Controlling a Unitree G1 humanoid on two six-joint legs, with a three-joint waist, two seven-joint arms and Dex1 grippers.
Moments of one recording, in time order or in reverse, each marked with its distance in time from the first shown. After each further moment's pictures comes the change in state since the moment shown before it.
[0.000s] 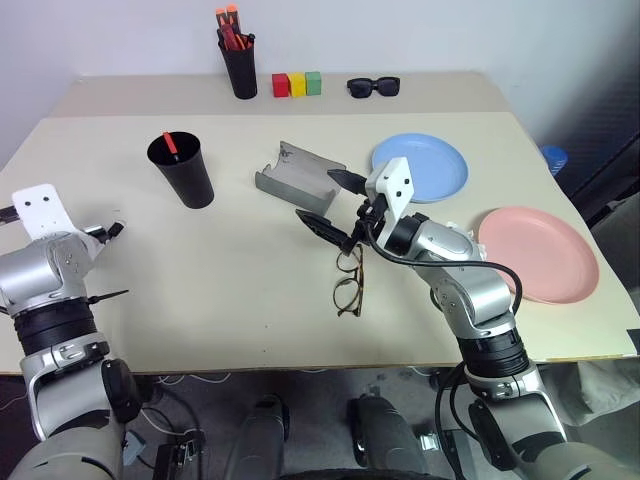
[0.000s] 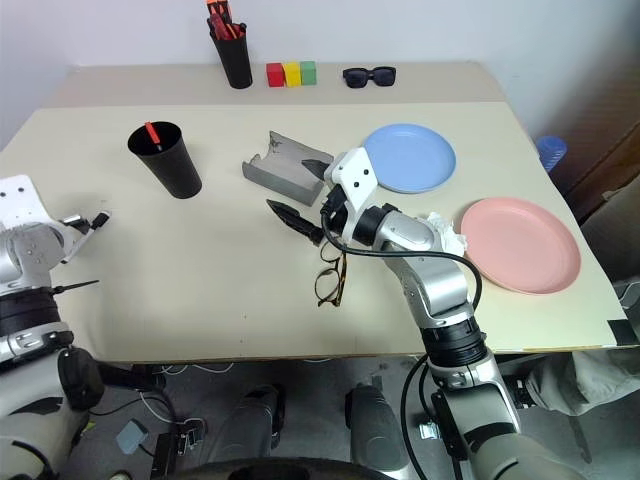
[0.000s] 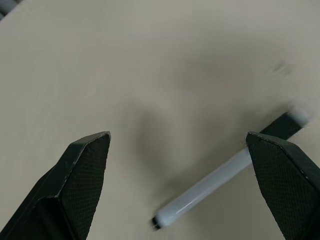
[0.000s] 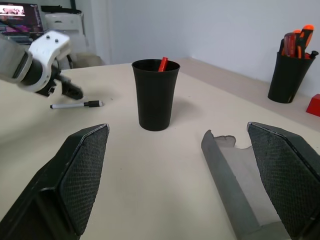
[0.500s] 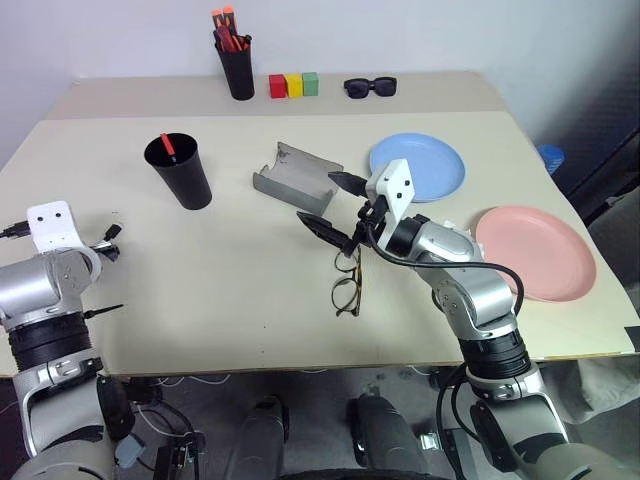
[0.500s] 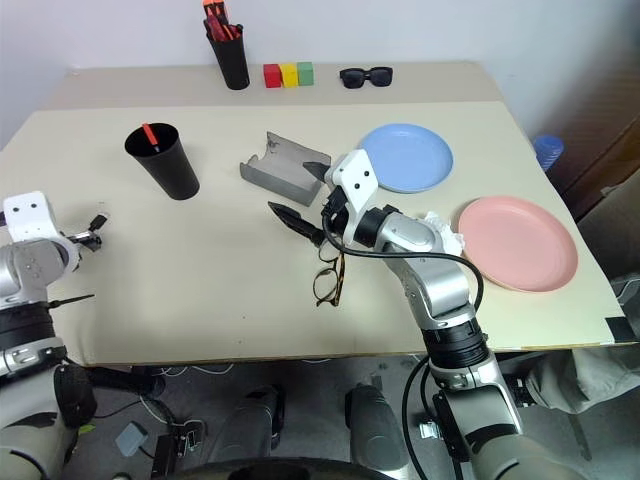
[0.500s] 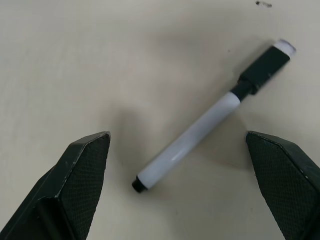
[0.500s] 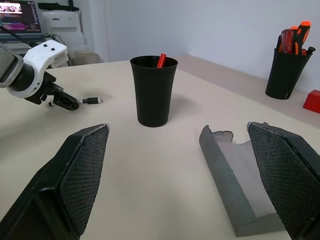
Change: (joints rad) left arm 0.079 0.010 -0.011 -0.099 -0.025 0.094 -0.129; right arm 0.005 -0.006 0.000 -0.008 0.000 0.011 0.006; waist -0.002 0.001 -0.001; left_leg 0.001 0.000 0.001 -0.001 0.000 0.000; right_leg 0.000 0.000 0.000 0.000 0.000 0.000
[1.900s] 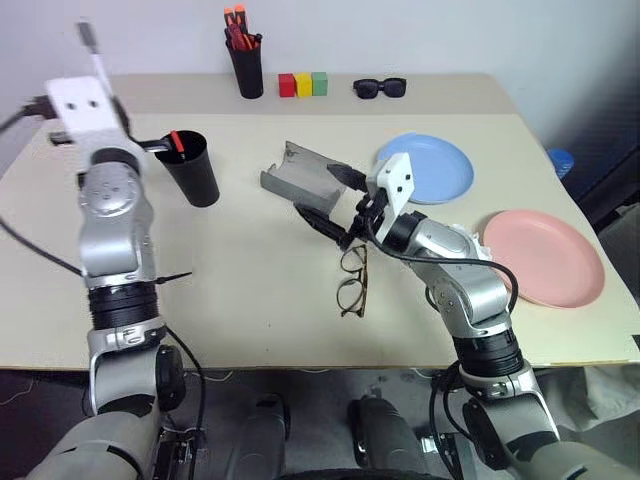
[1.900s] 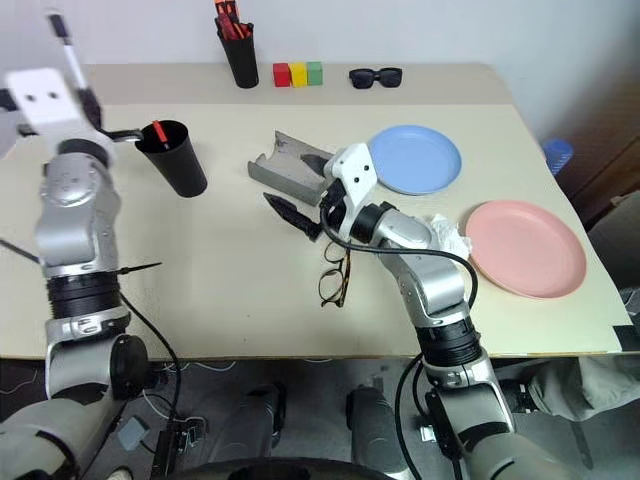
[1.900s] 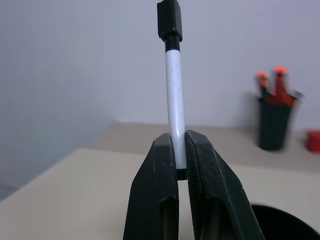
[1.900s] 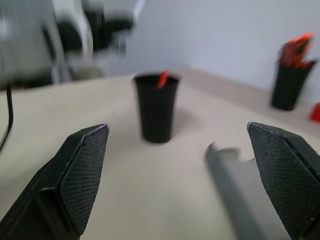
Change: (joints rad) left arm -0.212 -0.250 -0.237 0.033 0.151 -0.891 0.039; right arm -0.033 0.057 -0.061 0.009 0.029 -0.011 -0.050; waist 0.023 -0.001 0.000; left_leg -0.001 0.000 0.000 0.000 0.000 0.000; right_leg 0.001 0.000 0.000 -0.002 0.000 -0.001
